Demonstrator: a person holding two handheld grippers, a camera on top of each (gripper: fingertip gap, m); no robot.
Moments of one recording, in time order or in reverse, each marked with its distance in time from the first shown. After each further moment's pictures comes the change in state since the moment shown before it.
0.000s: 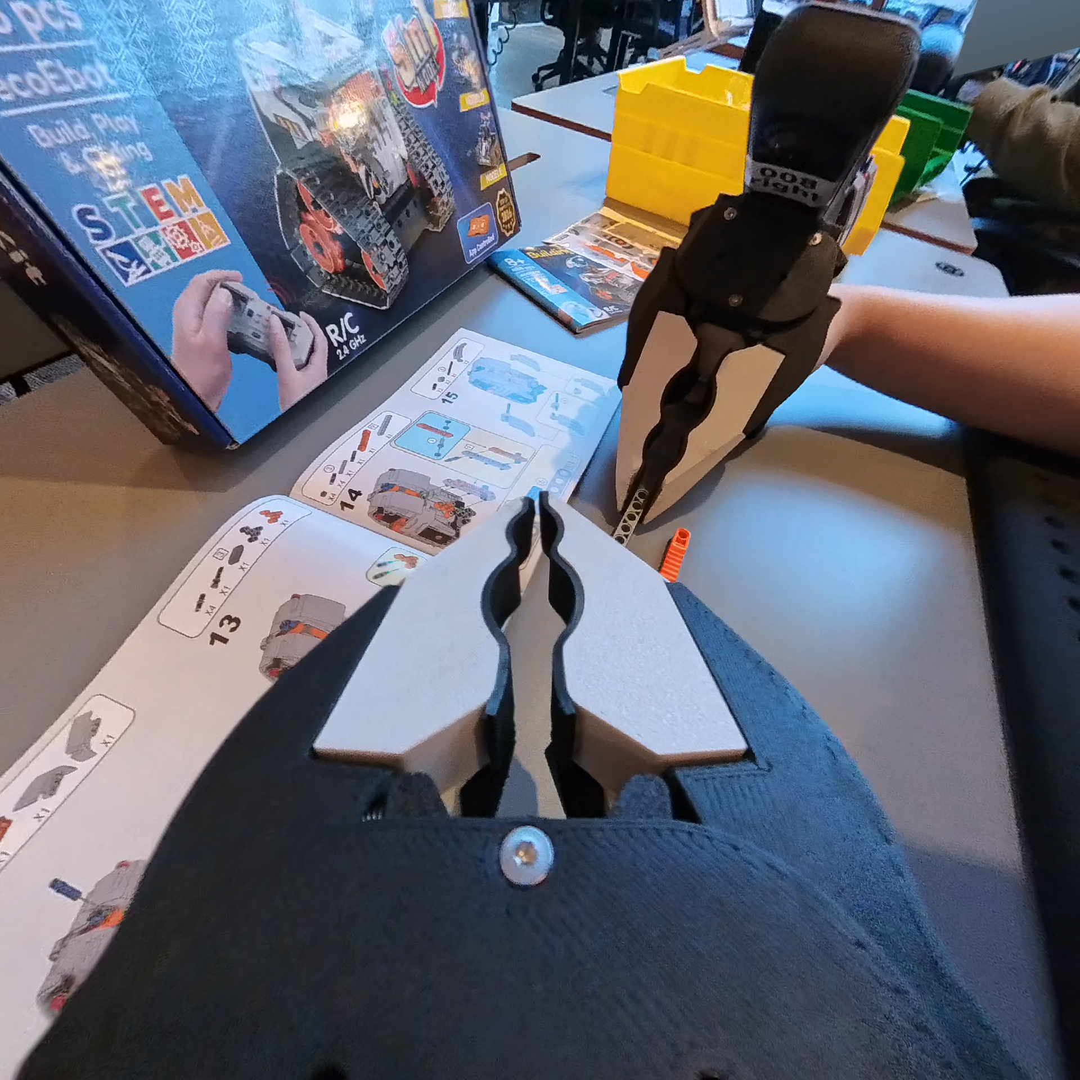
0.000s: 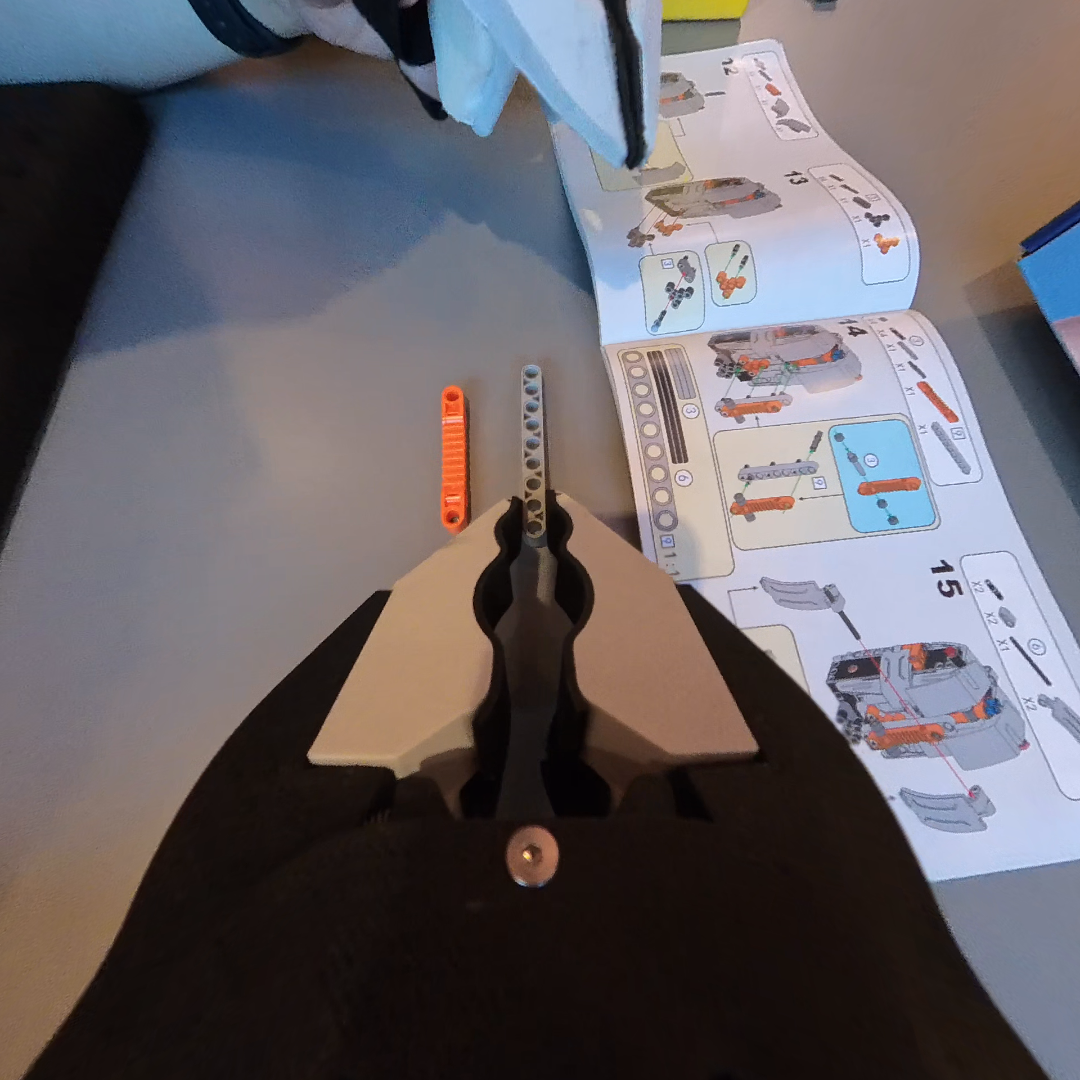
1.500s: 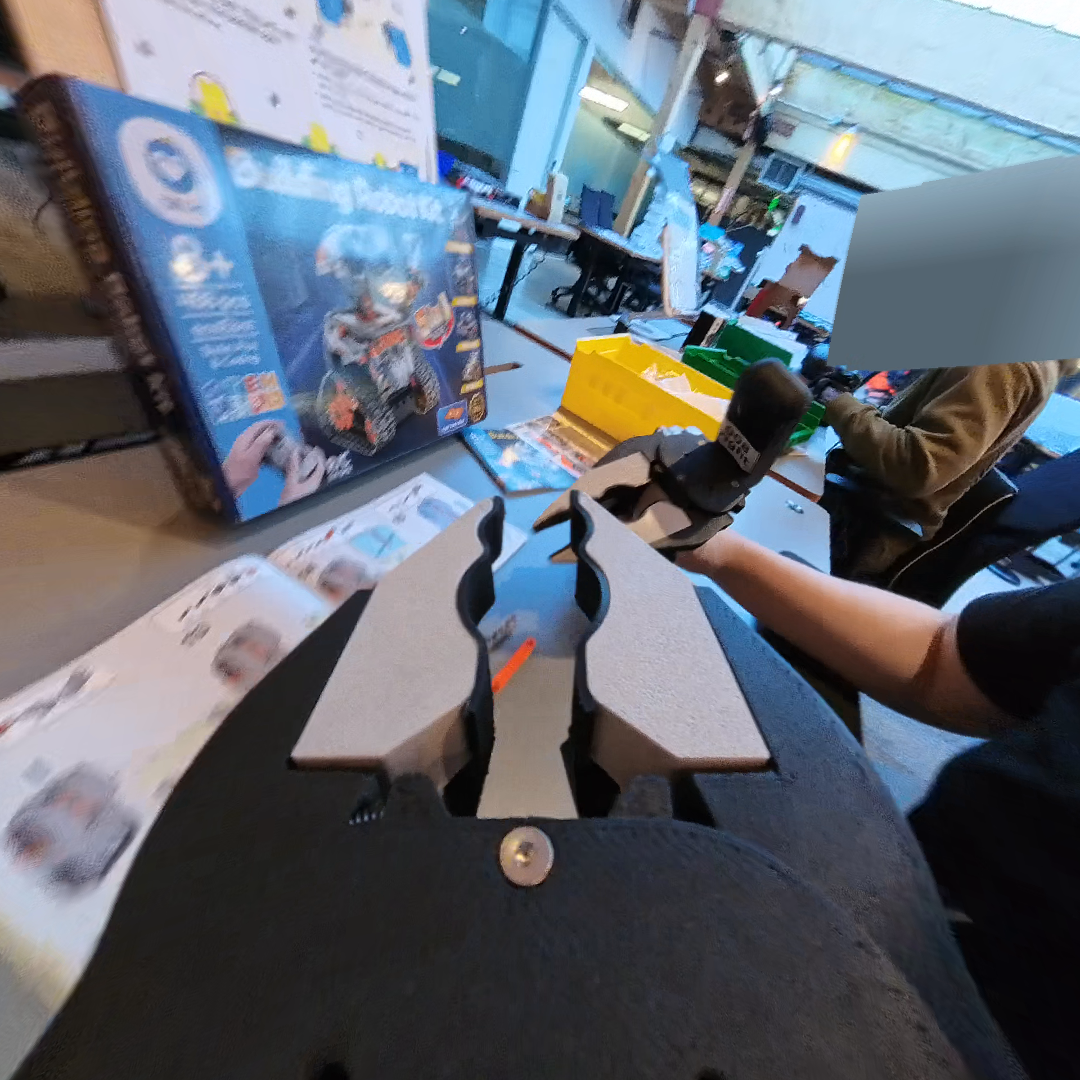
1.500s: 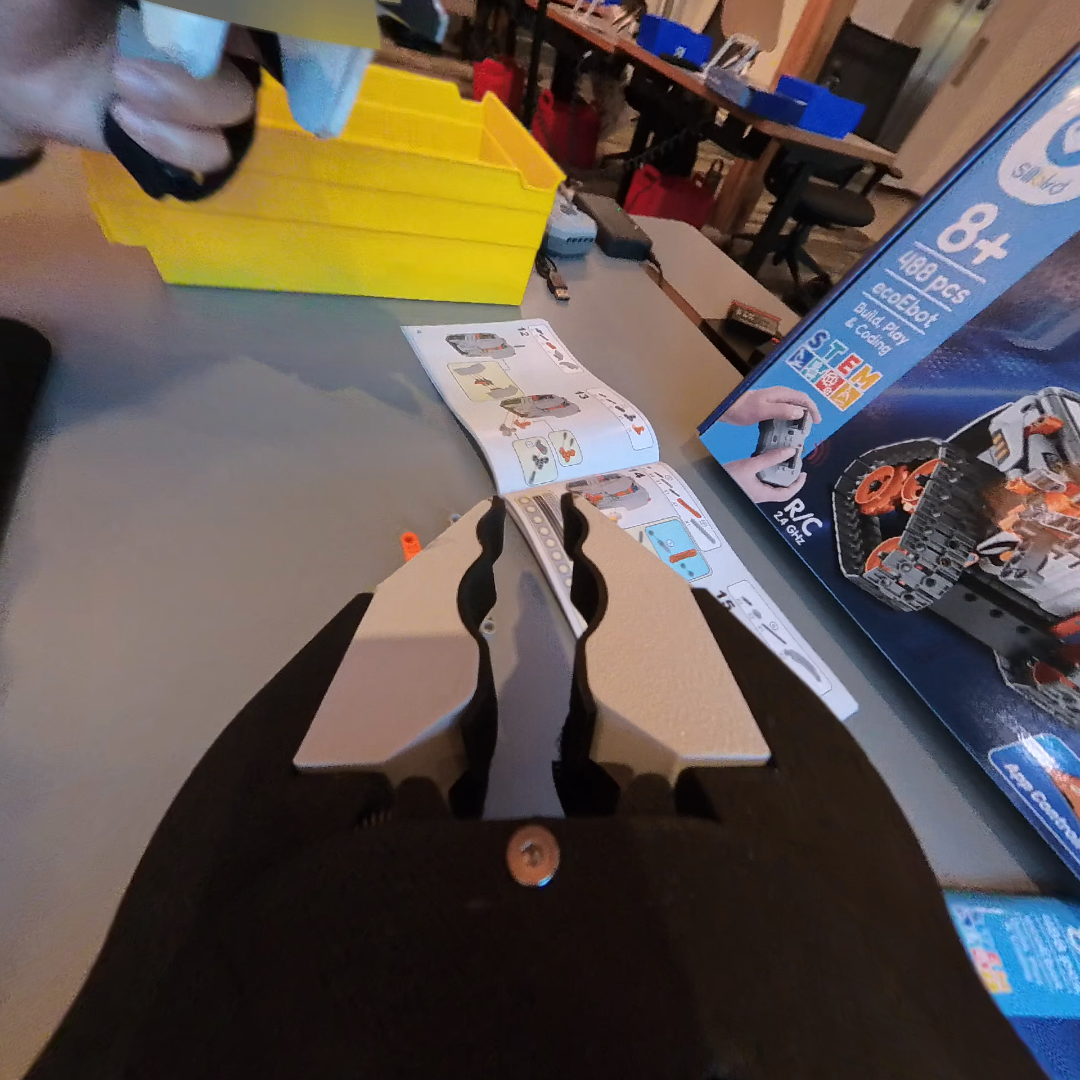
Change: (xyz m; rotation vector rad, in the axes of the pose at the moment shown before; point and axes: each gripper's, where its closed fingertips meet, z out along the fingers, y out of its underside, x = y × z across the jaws) left arm 0.047 -0.087 -0.085 0.281 -0.029 -0.223; right arm 0.002 -0.061 -0.057 0.289 0.427 -0.055
